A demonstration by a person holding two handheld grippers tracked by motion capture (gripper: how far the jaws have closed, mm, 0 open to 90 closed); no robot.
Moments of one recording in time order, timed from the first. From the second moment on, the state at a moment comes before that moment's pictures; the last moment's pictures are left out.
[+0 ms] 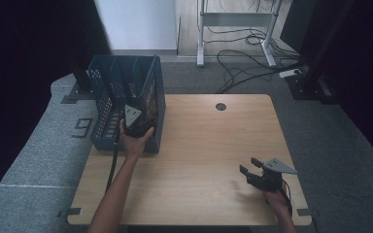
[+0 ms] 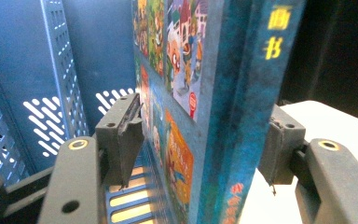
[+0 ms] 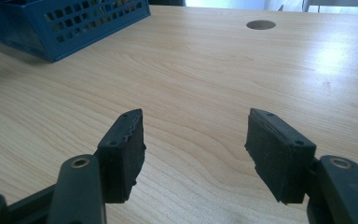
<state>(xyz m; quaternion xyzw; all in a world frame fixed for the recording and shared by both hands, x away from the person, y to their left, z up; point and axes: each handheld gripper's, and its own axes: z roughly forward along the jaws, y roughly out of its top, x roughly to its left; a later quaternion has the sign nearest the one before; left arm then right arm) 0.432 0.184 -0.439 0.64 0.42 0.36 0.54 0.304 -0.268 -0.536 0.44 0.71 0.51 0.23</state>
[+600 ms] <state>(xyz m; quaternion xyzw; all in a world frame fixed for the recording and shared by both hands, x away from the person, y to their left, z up) 0.422 0.187 -0.436 0.66 0.41 0.35 0.53 0.307 -0.268 -0.537 0.44 0.70 0.51 0.22</state>
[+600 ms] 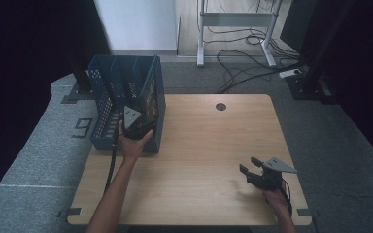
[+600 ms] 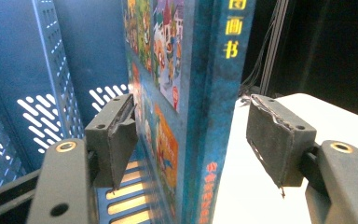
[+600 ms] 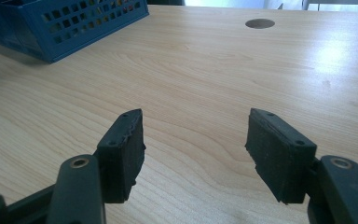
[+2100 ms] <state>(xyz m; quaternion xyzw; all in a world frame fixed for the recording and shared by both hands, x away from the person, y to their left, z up) 0.362 0.210 -0.471 0.70 0.41 0.29 0.51 0.309 -0.268 -0.535 0.44 0.70 0.51 0.23</state>
